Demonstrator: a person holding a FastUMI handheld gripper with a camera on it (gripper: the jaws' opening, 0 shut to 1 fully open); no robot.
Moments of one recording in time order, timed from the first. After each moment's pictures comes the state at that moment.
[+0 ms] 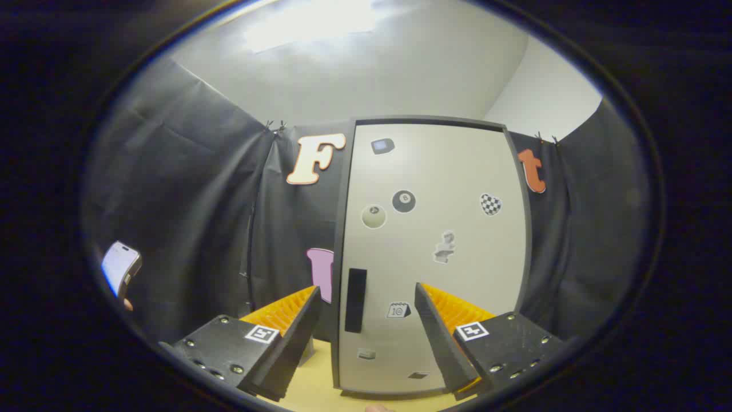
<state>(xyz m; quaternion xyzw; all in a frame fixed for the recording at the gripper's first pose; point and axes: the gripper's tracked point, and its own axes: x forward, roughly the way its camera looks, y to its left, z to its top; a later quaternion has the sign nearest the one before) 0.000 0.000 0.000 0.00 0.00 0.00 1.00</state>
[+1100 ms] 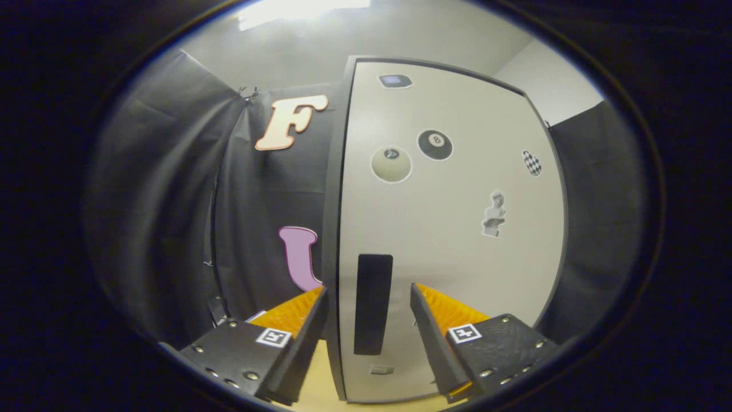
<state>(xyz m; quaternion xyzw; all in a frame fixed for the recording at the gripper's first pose) 0.118 0.011 -0.077 -0.02 0.07 -0.09 0.99</state>
